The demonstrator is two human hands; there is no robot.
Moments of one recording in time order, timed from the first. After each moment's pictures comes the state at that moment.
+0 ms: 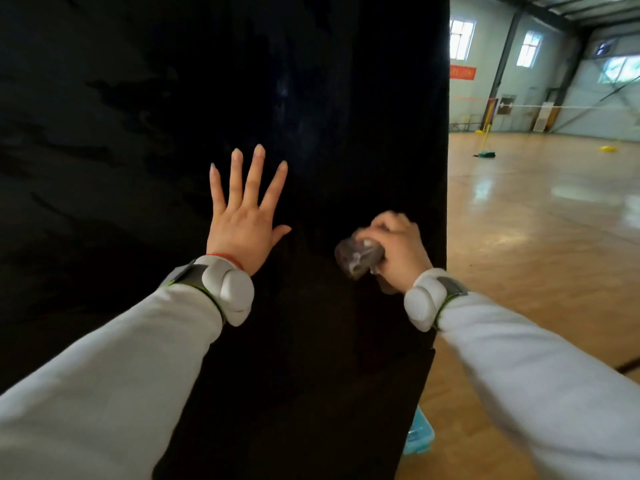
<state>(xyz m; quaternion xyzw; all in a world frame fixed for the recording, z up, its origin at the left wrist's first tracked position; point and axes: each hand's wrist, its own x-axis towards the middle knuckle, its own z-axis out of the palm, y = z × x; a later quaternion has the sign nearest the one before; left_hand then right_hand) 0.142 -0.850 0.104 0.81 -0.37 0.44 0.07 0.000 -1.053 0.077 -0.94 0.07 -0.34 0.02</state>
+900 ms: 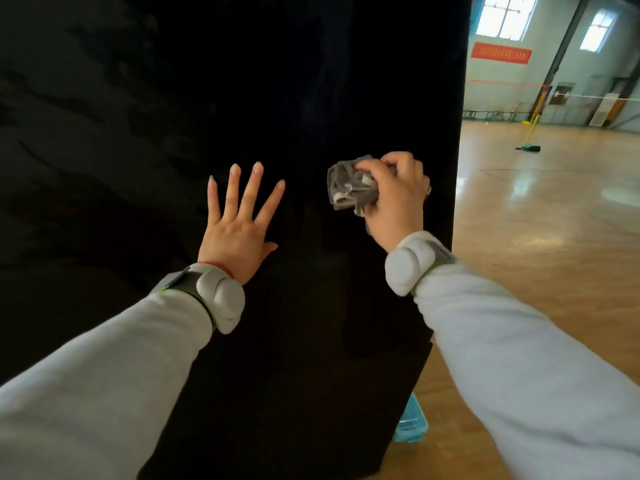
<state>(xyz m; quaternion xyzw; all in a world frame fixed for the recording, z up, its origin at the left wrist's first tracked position) 0.121 -0.848 0.054 0.87 -0.33 0.37 -0.01 0.019 -1.051 0.098 -0.85 0.09 -0.51 0.05</state>
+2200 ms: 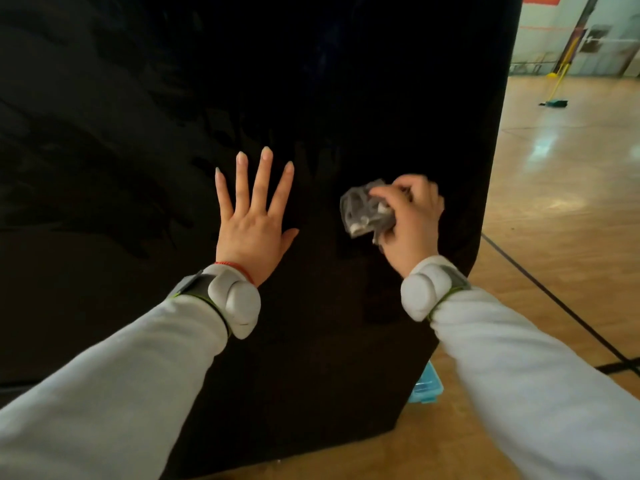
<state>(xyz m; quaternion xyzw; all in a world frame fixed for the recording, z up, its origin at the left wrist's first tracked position) 0.116 -0.857 0.004 0.86 -0.34 0.39 0.05 0.014 -1.059 0.001 -0.86 0.08 -0.49 0.06</state>
